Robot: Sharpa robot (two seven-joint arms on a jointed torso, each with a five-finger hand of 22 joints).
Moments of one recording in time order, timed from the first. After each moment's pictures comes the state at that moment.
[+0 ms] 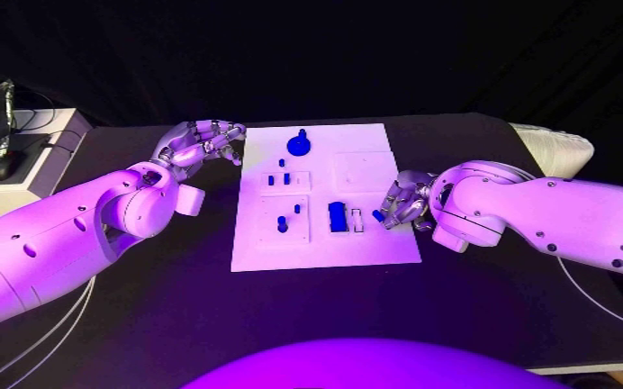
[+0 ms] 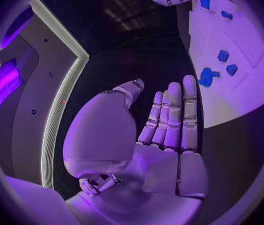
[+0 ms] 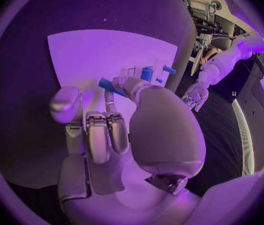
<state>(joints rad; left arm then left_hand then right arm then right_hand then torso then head) 0.88 -0.88 0.28 1.37 -0.32 -0.11 0.33 1.32 -0.19 0.42 0.18 0.18 0.77 0.20 0.39 0.25 0.72 0.15 0.69 0.12 0.91 0.08 1.15 0.39 0.18 0.92 0.18 0.77 0.66 1.22 -0.90 -0.17 1.68 -0.96 -0.15 -0.62 1.31 -0.21 0.58 0.12 0.45 1.02 0.11 0.17 0.68 1.47 0.02 1.55 1.31 1.47 -0.05 1.56 1.31 0.12 1.42 0.05 0.91 1.22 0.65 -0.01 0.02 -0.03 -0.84</state>
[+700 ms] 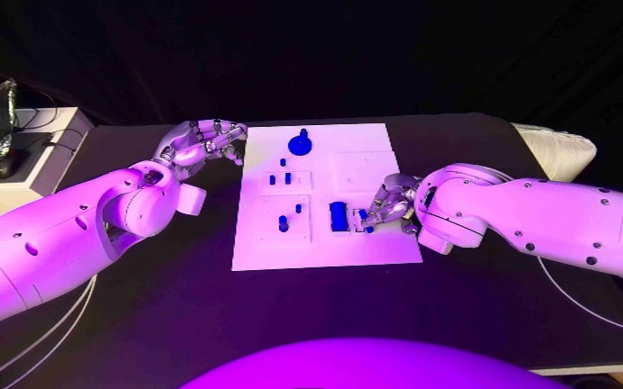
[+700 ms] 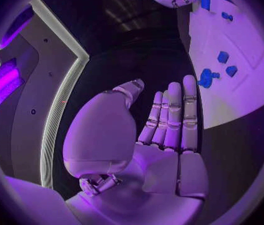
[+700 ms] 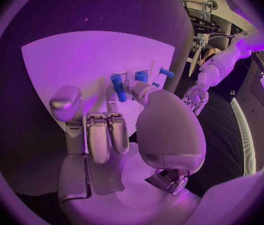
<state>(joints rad) 0.88 -0.88 0.28 1.38 -0.32 -0.11 0.32 1.32 -0.19 0.42 0.18 0.18 0.77 0.20 0.39 0.25 0.72 0.15 0.69 0.12 0.91 0.08 1.15 0.39 0.18 0.92 0.18 0.77 0.66 1.21 -0.83 -0.18 1.65 -0.94 -0.16 -0.63 1.14 -0.20 0.52 0.17 0.34 1.04 0.08 0.20 0.71 1.47 0.01 1.55 1.31 1.47 -0.05 1.56 1.31 0.12 1.42 0.05 0.89 1.22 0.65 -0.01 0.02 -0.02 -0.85</state>
